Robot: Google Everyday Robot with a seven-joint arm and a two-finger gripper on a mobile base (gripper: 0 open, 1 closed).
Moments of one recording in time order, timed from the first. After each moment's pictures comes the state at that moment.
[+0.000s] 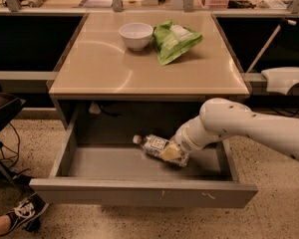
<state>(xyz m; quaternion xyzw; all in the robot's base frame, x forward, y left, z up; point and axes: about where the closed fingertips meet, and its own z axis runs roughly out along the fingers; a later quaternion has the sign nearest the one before) 0.548 -0.075 0.617 -0.46 0.85 0.16 0.23</state>
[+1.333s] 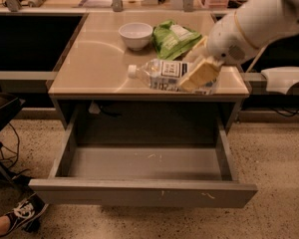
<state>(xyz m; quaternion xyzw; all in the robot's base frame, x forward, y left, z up) 0.542 -0.101 0.931 -0.59 0.73 0.14 0.31</state>
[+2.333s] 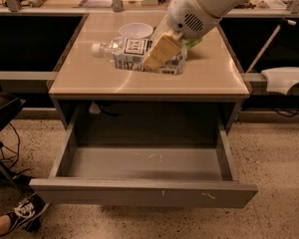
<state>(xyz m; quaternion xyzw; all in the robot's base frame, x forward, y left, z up) 0.557 -0.020 0.980 -0.60 0.73 0.13 0.31</state>
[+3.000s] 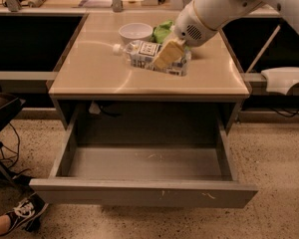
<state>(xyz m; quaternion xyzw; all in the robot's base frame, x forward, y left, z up) 0.628 -0.055 0.930 -0.53 0.78 0.12 0.31</state>
